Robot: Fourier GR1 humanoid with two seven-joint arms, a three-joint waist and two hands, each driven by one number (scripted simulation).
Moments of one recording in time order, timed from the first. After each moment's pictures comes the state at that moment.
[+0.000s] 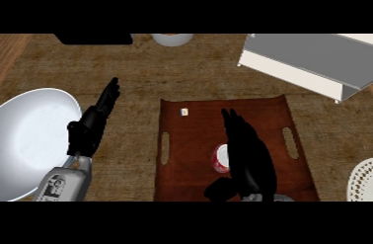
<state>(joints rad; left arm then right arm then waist) -0.18 0.18 -0.12 -1.44 -0.03 0.07 0.03 -0.22 -0.09 0.61 -1.84 0.80 0.14 1.09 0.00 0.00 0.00</state>
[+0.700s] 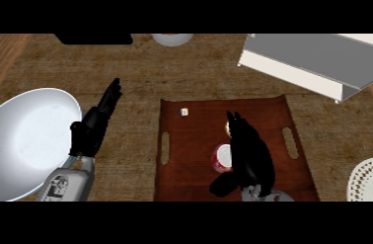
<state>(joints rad) -0.18 0.15 -0.10 -1.44 -0.06 0.05 0.03 -0.16 -0.03 0.53 -1.75 0.87 0.16 1.00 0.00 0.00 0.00</state>
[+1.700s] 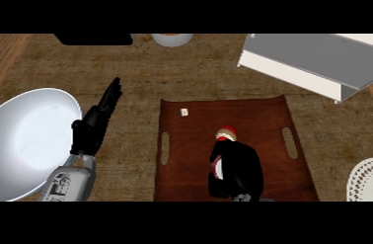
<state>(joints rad) -0.19 0.11 -0.05 -1.42 -0.11 0.01 0.02 -0.11 -0.02 0.60 -1.67 0.98 0.16 0.92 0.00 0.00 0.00</state>
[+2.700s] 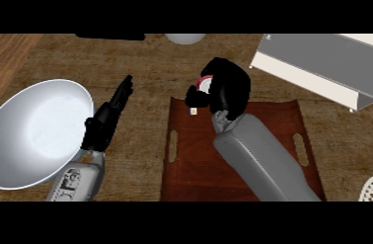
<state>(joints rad) -0.22 0.08 -0.08 -1.41 -0.13 -0.01 0.02 -0.73 -0.01 0.42 -1.28 0.92 -0.30 1.09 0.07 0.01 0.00</state>
